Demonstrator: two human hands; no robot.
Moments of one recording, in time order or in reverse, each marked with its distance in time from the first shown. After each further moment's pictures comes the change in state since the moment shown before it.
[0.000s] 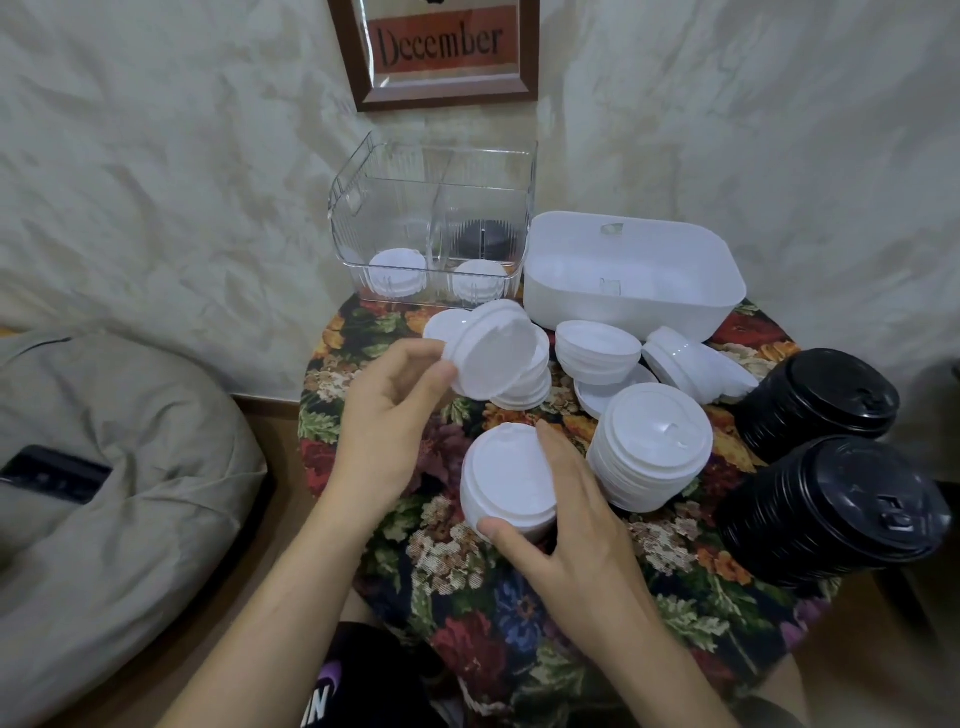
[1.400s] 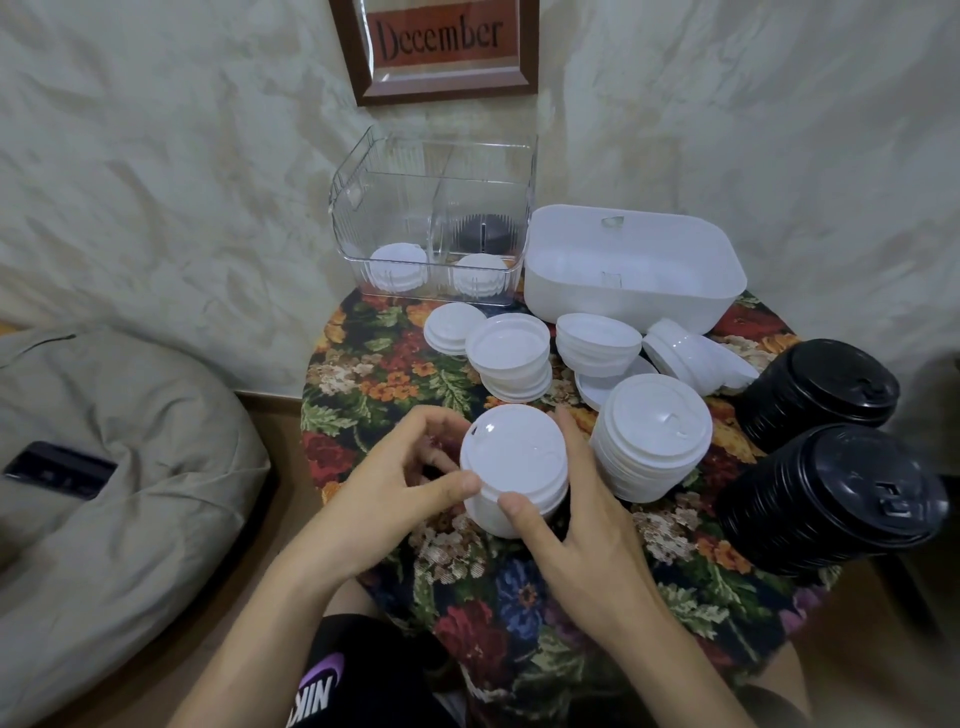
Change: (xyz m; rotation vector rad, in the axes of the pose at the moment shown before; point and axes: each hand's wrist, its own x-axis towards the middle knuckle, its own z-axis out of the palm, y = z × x) left_hand -0.043 -0.008 -0.027 0.224 -0.434 -0.223; right_hand -0.003 0.004 -0.003 0.104 0.045 0.015
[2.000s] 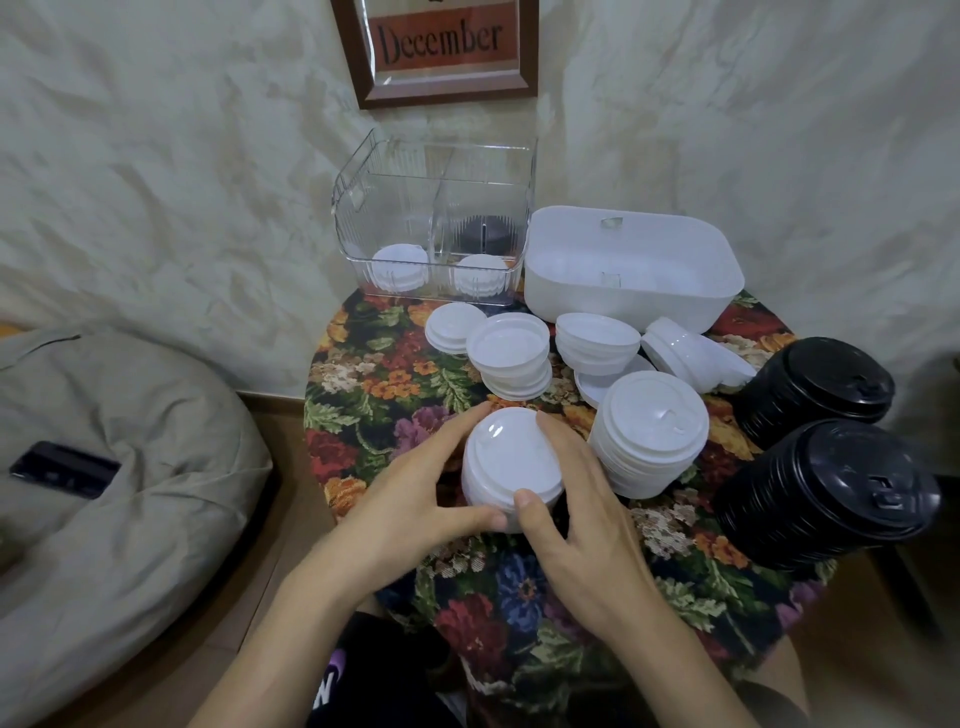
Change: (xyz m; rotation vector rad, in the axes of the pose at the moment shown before) left_hand -0.001 0.001 0.014 0.255 -0.046 0.018; right_hand -0.001 0.003 0.002 -0.022 0.004 -0.038
